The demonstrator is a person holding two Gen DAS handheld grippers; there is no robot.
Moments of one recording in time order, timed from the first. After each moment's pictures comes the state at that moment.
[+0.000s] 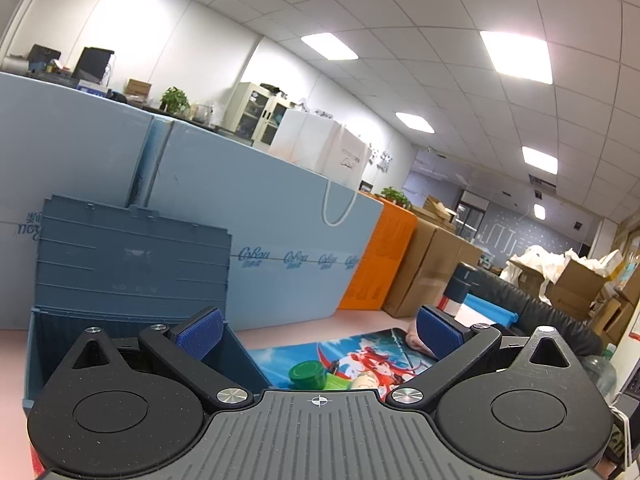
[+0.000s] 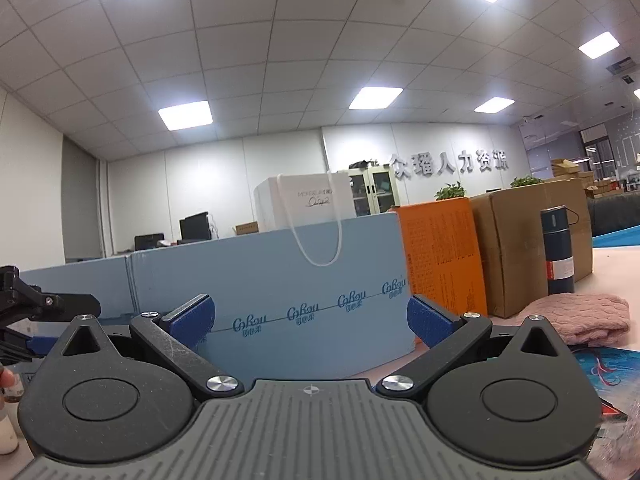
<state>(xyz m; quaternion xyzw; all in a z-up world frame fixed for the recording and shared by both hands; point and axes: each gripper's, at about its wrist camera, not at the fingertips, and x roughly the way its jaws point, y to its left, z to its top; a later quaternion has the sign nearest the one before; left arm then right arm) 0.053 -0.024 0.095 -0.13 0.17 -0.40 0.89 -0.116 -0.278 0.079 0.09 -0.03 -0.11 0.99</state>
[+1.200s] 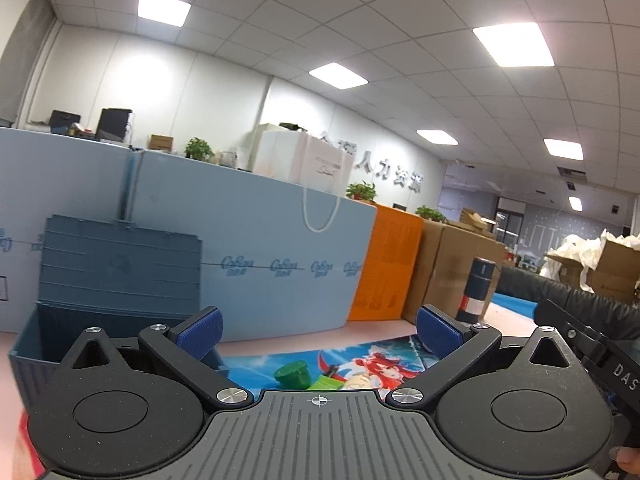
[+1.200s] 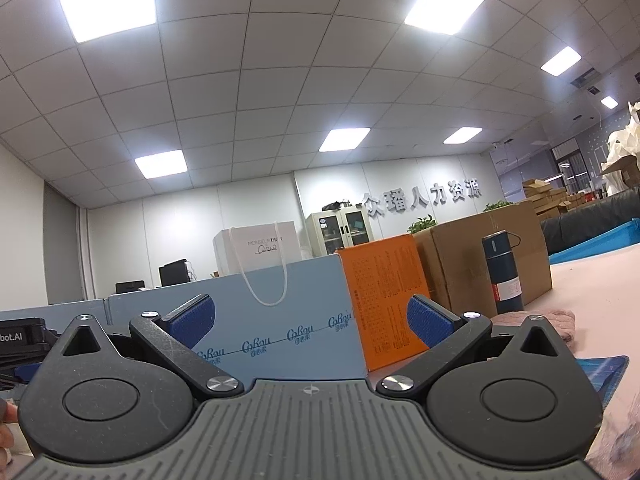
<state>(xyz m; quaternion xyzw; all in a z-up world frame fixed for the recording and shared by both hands) -0.038 -0.088 0.086 -0.08 0.10 -0.33 0.93 -0.187 -0.315 0.058 0.10 -0.09 -0.14 0.98</state>
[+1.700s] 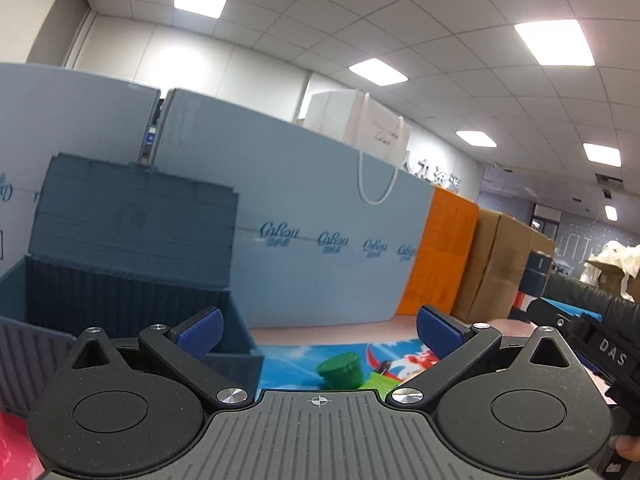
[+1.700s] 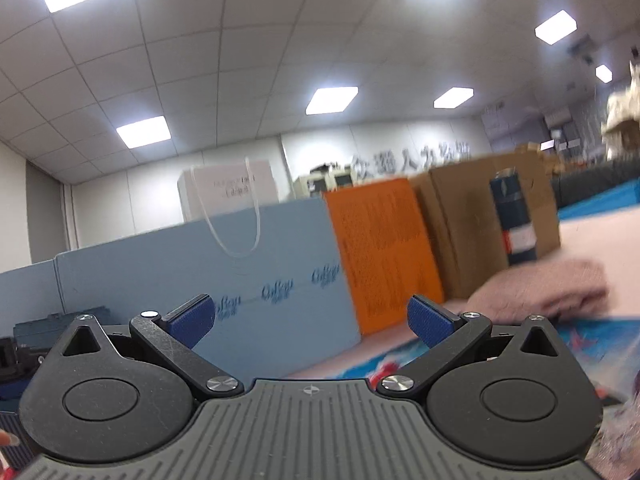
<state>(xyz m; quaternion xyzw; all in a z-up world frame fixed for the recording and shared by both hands) 0.023 -0.105 0.023 -0.10 0.12 -0.27 0.95 -0.086 -0.358 0.008 0.16 -0.03 -0.15 0.98</state>
